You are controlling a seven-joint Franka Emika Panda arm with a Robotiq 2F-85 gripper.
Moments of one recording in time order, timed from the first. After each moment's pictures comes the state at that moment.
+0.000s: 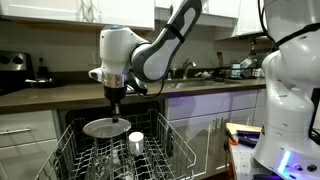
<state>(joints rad) 0.15 0.28 0.13 -2.17 -0.61 2.60 -0.03</state>
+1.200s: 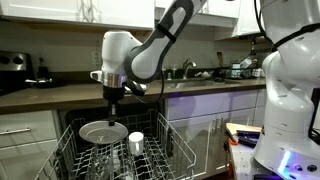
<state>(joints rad) 0.13 0.33 0.12 -2.16 -0.36 2.68 -0.19</state>
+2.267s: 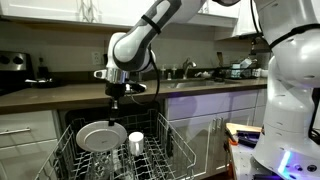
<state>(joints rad) -0.06 0.36 0.27 -2.10 0.07 2.60 -0.71</state>
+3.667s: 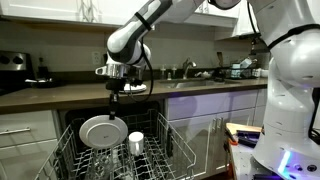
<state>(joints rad) -0.09 0.40 0.23 -1.97 0.17 2.43 -0.79</state>
